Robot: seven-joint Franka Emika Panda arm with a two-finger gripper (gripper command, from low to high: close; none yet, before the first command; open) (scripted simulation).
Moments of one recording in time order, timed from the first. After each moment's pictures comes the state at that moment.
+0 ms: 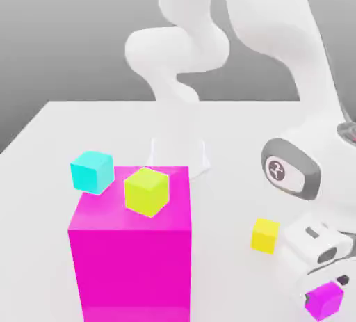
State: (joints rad) arm 0.22 0.51 0.22 -2.28 -0.30 2.77 1.03
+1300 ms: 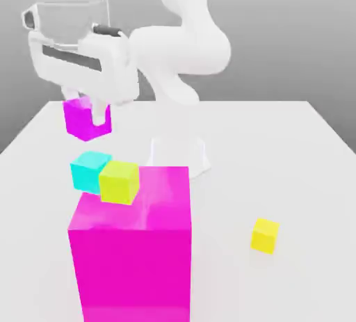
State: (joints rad) arm -0.24 -0.34 -0.08 -2.53 -0.03 2.19 1.22
